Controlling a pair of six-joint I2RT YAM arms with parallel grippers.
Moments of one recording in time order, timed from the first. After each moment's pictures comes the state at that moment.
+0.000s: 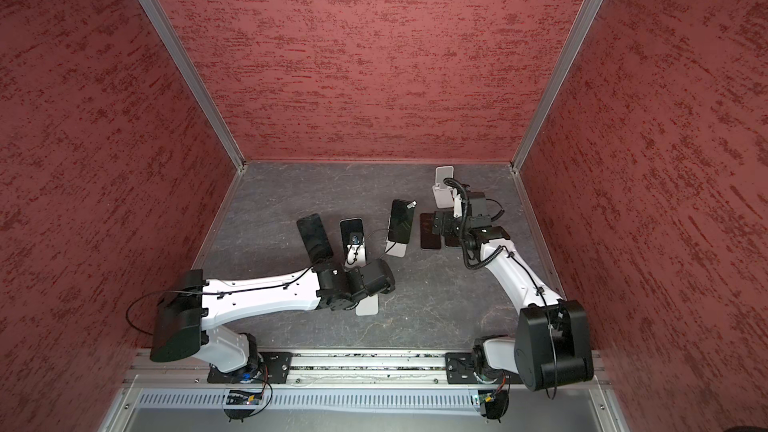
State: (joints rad) left arm -1.21 1.56 1.14 -0.77 -0.64 -1.09; right arm 0.14 1.31 0.88 -0.31 -0.13 0.23
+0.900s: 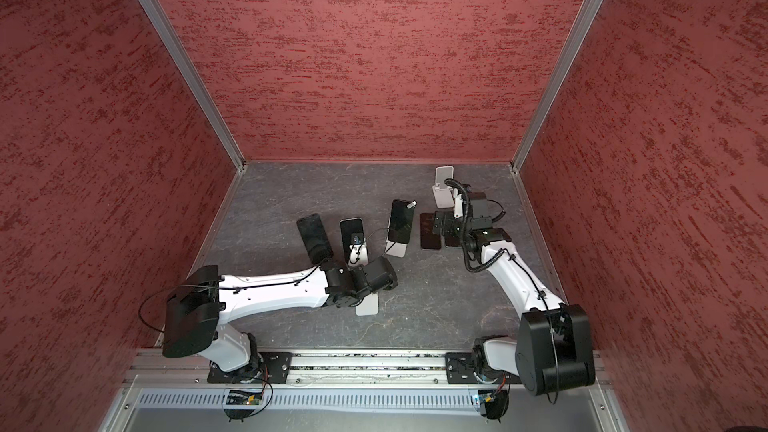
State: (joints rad) left arm -1.18 1.62 1.11 -0.68 -0.61 -1.11; right arm 0.14 1.29 0.87 -0.30 -0.13 0.23
